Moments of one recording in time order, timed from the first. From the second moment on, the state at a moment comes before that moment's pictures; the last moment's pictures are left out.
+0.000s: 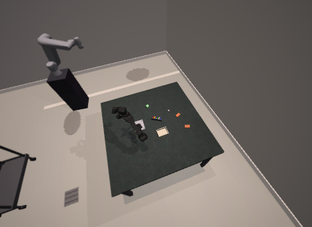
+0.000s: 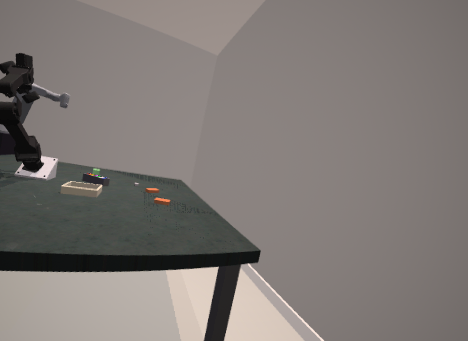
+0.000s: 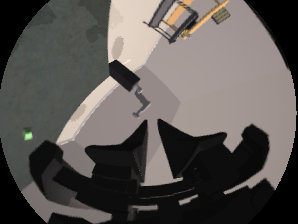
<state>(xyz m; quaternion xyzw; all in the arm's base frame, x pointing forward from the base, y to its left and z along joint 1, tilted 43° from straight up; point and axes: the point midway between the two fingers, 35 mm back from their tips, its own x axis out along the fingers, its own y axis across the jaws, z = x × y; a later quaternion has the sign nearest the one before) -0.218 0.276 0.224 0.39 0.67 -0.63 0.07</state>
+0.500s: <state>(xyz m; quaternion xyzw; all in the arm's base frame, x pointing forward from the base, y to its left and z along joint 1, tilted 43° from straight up) -0.006 0.336 0.103 0.67 0.07 -0.71 -0.19</state>
